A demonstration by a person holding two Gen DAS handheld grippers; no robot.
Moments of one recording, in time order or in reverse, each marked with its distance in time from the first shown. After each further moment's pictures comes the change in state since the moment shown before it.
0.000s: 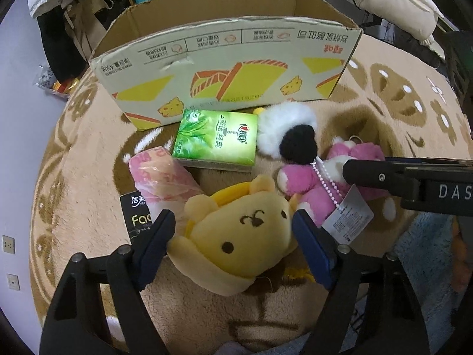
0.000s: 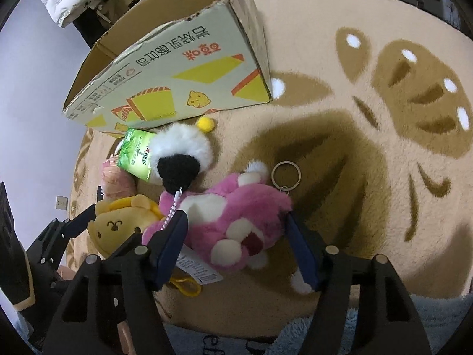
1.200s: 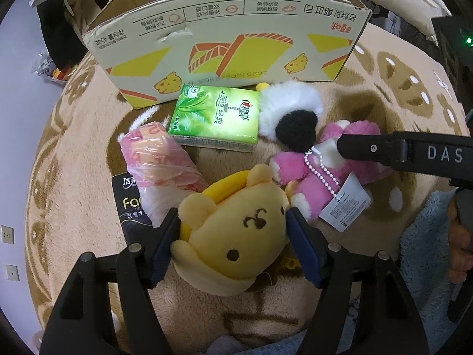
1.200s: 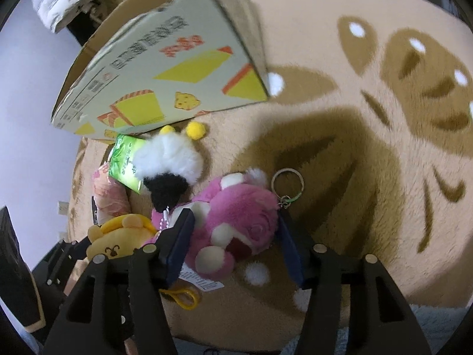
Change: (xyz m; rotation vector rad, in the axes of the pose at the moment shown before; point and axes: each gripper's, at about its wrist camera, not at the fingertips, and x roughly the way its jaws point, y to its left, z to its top) left arm 0.013 0.000 -0.010 -0.021 0.062 0.006; right arm 0.018 -0.010 0.008 0.042 0.015 0.020
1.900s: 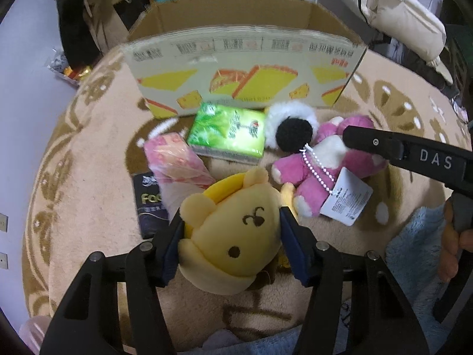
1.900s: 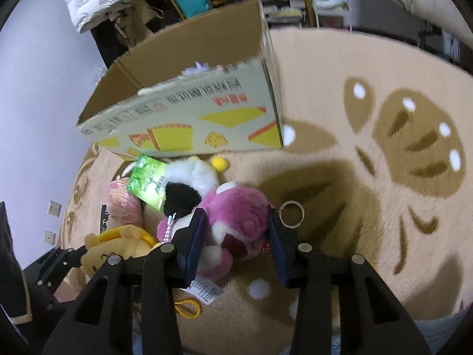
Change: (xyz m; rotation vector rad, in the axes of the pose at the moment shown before) left arm -0.036 0.011 -0.011 -0.079 -0.116 -0.007; right arm -0.039 0.032 -0.003 -0.146 -0.202 -0.057
